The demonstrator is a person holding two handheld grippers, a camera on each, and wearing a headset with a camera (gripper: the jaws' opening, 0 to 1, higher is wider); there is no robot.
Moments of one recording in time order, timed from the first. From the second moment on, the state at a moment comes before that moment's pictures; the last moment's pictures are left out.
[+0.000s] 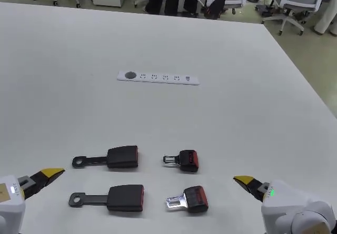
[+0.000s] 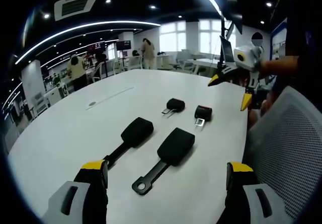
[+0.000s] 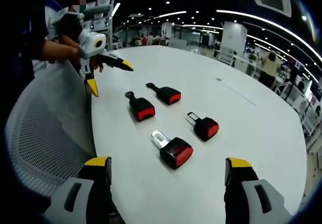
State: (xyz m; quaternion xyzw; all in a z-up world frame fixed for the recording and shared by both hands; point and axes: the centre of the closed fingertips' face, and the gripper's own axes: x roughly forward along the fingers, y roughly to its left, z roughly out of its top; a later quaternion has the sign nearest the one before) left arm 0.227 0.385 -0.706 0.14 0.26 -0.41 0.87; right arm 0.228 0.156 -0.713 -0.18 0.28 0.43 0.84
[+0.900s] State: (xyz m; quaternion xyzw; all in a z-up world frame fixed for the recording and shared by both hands) left arm 0.235 0.372 -0.714 0.16 0.28 -0.45 0.83; right arm 0.236 0.154 -0.726 -0.21 0.29 0.46 0.81
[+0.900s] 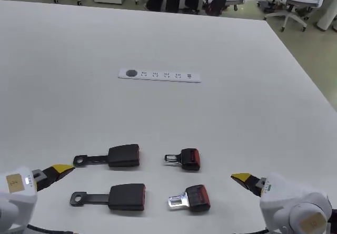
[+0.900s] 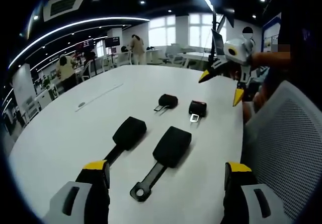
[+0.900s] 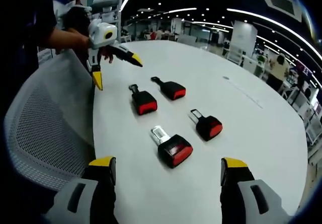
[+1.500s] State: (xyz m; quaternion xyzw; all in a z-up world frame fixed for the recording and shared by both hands) left arm 0.251 0.352 -0.734 0.21 0.30 -0.51 0.78; right arm 0.247 0.162 -0.743 -0.25 0.30 0.50 0.77
